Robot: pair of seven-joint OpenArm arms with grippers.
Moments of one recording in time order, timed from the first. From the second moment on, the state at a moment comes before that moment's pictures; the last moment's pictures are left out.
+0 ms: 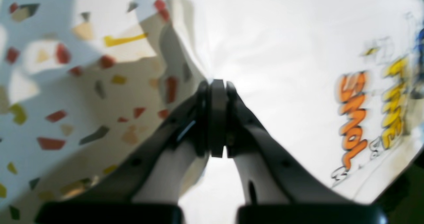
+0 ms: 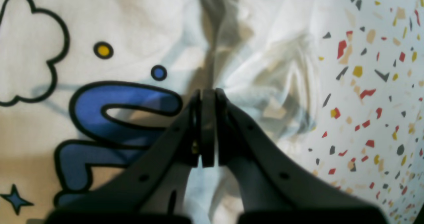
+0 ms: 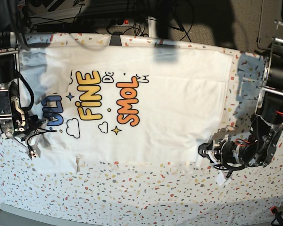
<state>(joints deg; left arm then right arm) -45.3 -17.6 23.8 30.8 -52.2 -30.4 49.4 25.3 33.8 -11.6 57.2 11.2 19.0 -43.8</state>
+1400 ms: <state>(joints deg) -43.5 -22.9 16.9 32.1 -62.5 -36.6 55.1 14.8 40.5 -1.9 74.5 14.6 13.8 -47.9</state>
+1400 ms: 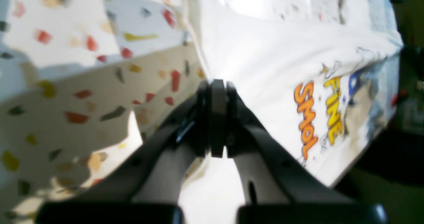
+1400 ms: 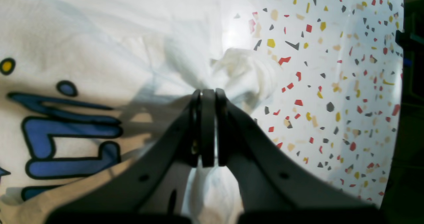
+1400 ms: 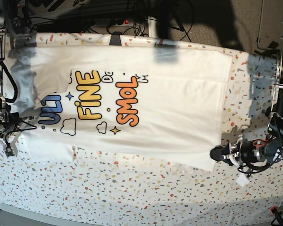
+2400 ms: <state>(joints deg) -17.0 -22.8 12.5 77.8 -29.8 -11.3 47.1 8.1 36.8 -1.7 81.2 11.2 12.2 -46.6</state>
